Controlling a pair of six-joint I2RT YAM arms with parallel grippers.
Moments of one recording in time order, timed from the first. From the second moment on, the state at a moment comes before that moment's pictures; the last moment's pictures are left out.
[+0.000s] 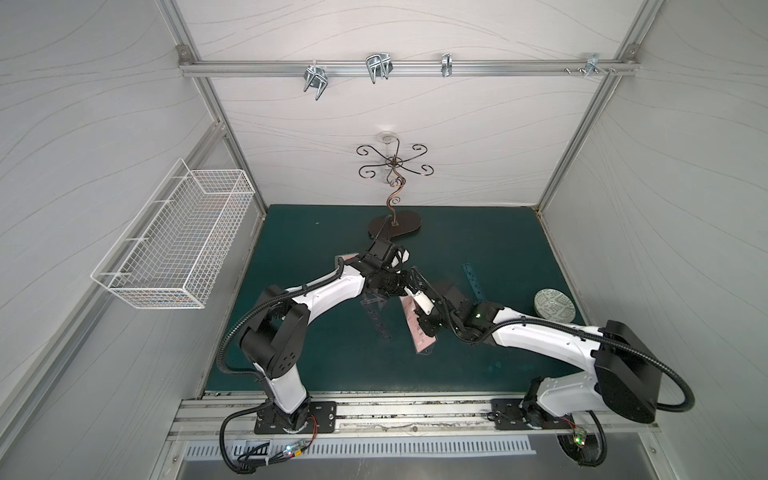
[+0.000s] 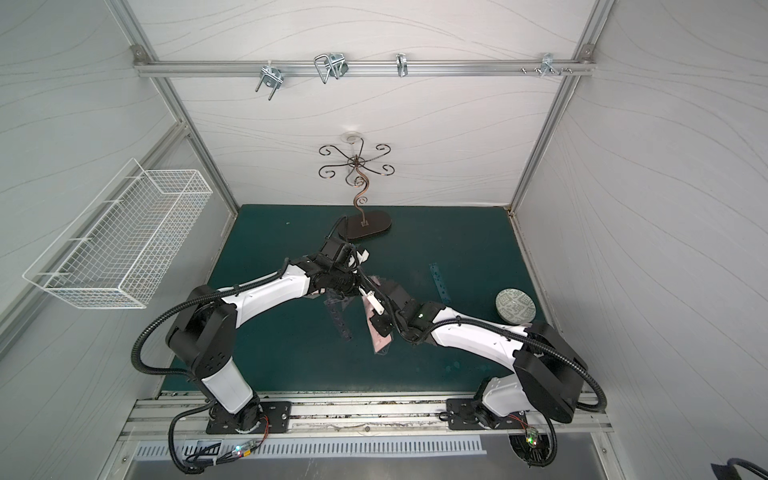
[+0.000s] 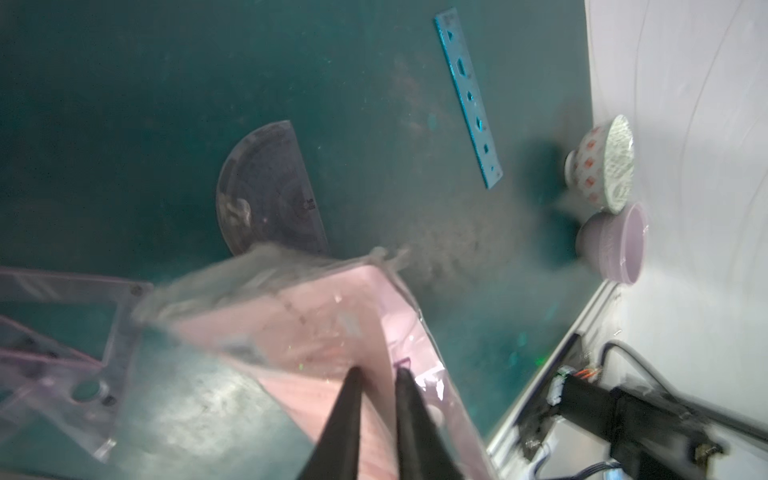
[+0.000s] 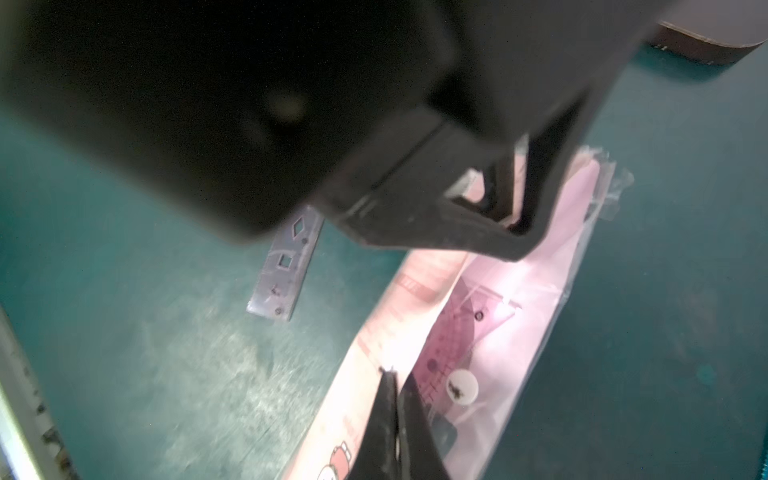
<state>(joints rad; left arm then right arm) -0.59 1.72 1.18 -0.42 0.41 -0.52 0.98 1.38 0.80 -0.22 0.08 0.03</state>
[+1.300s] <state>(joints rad) -0.63 1.68 1.16 -0.46 0.20 -0.43 0.67 1.50 0.99 -0.27 -0.68 0.56</state>
